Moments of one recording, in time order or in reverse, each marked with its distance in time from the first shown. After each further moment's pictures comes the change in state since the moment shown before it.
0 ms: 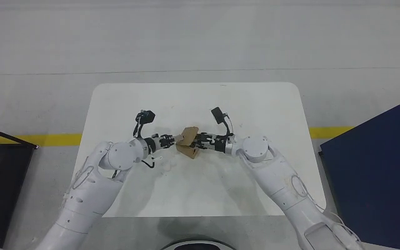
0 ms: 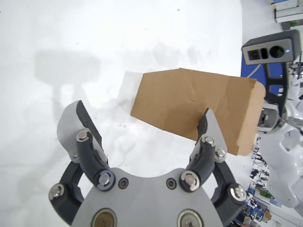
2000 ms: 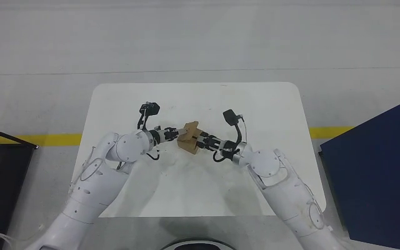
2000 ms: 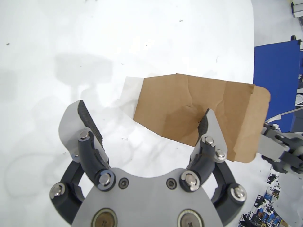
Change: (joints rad) left arm -0.071 -0.026 0.036 -0.010 0.054 0.037 0.005; right arm -0.240 0.060 0.139 -0.400 -0.249 0.115 -0.146
